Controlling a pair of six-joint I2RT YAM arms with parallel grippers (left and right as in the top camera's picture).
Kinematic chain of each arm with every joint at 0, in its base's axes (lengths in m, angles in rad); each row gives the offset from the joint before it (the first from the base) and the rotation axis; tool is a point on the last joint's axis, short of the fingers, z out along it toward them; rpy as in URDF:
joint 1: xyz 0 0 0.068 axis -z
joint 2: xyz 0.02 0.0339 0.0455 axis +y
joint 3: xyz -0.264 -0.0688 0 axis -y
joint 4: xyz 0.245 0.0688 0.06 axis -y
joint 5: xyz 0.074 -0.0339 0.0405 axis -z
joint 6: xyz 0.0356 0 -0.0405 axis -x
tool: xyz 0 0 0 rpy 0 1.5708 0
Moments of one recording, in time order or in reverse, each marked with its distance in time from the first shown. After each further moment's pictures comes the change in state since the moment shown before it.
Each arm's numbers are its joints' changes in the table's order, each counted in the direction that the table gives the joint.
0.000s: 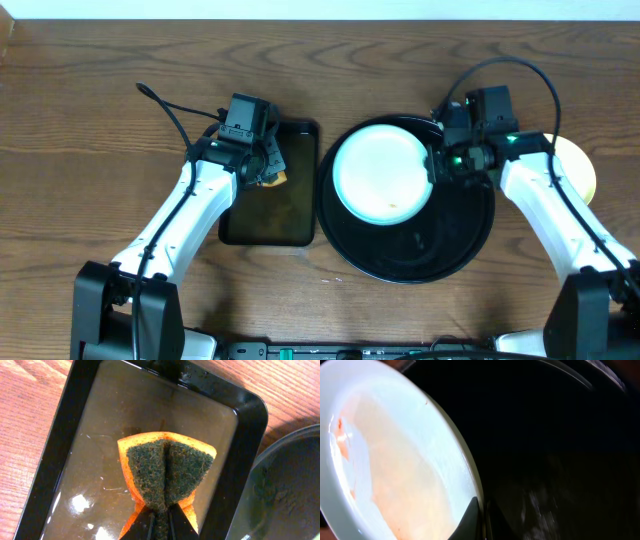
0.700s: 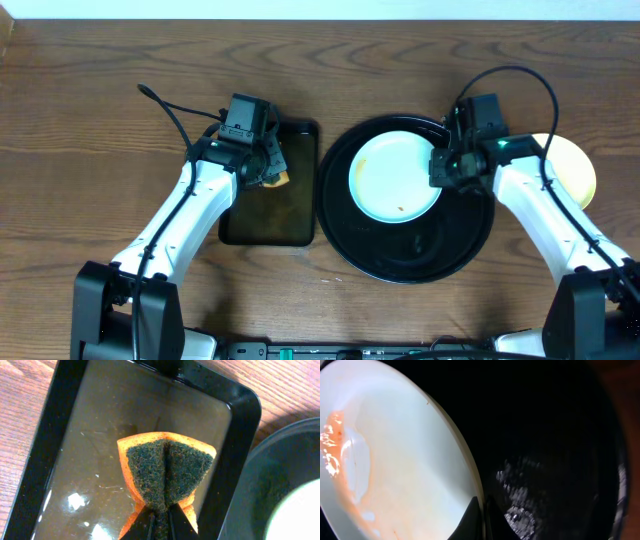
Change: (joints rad) left arm 0.000 0.000 0.000 0.000 0.036 0.000; right arm -0.046 0.007 -0.047 0.011 0.211 -0.263
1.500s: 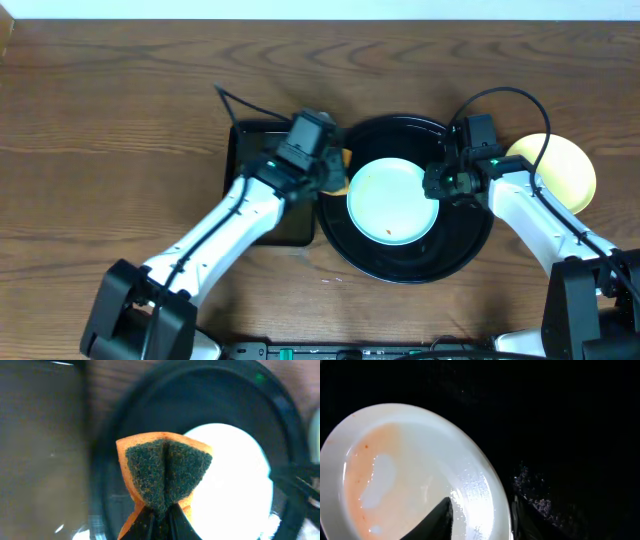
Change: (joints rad) left arm 0.315 0.015 -0.001 0.167 0.067 0.014; right arm 0.018 0.012 -0.143 0.196 -0.079 0.032
